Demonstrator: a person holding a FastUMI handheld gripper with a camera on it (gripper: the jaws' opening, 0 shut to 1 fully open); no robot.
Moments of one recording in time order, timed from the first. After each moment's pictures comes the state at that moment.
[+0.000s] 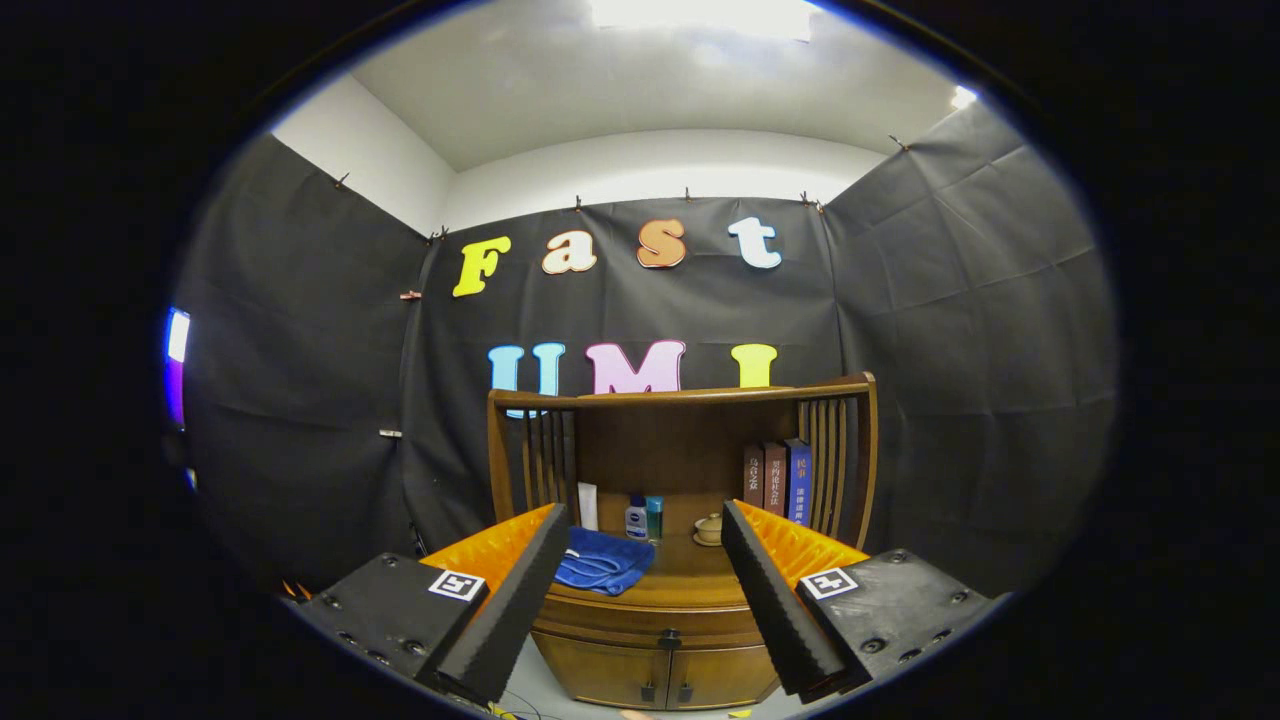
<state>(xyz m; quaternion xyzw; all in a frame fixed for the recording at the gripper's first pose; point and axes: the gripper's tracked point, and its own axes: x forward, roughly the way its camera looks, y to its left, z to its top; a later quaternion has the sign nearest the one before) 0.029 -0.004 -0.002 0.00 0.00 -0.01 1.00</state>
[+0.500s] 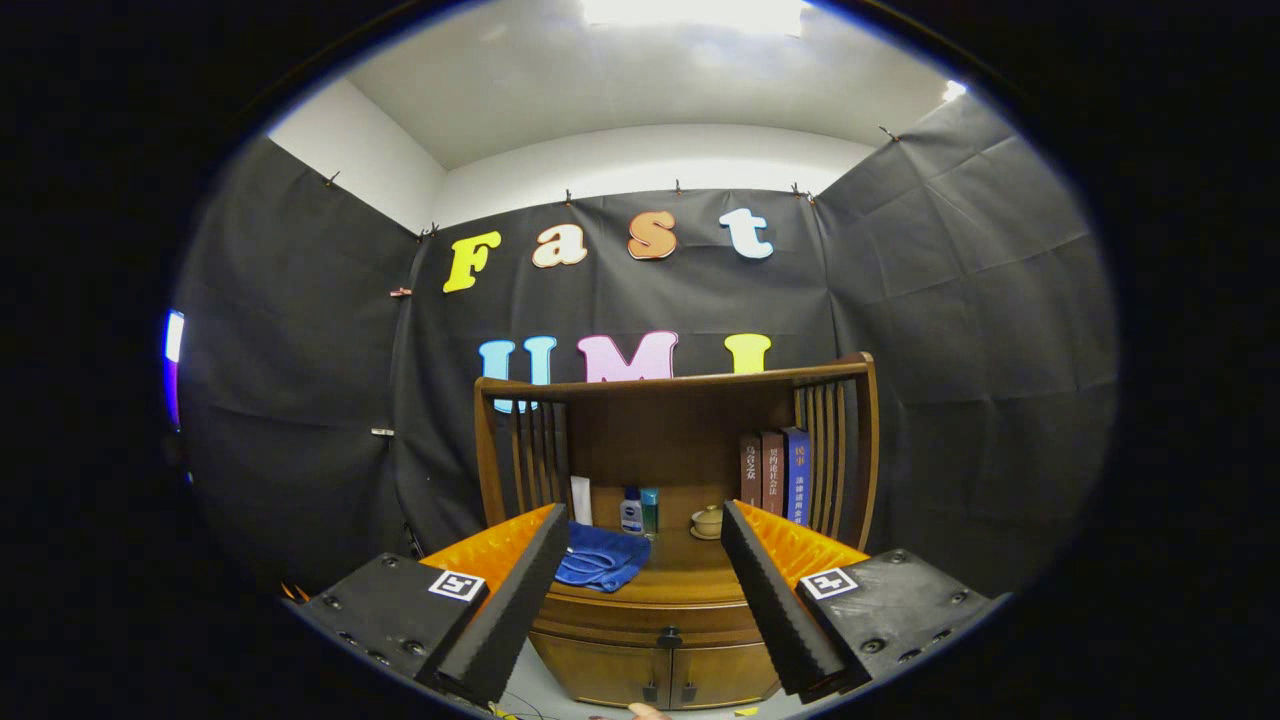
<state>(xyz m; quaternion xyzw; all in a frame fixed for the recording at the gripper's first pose) 0.045 -0.010 -0.033 0.01 0.01 -0.02 1.00</state>
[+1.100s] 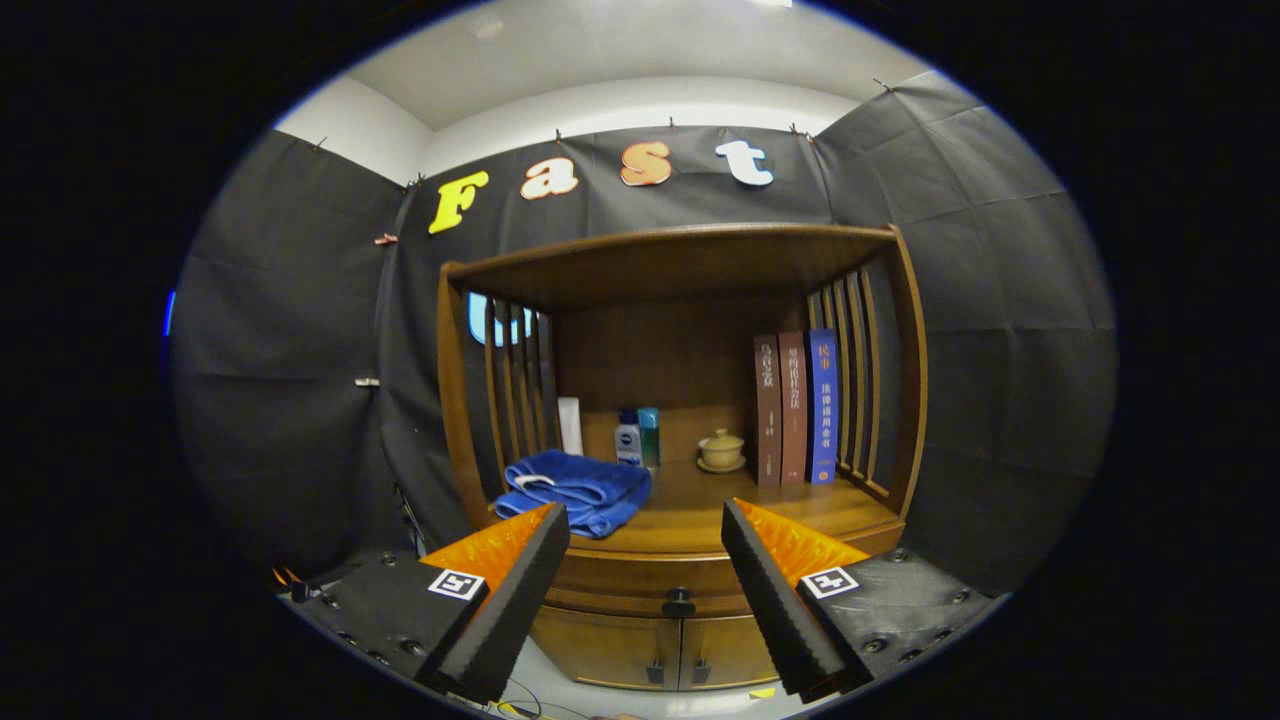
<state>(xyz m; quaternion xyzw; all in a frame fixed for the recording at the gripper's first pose) 0.103 -0.016 -0.180 0.01 0.09 -0.03 1.00</state>
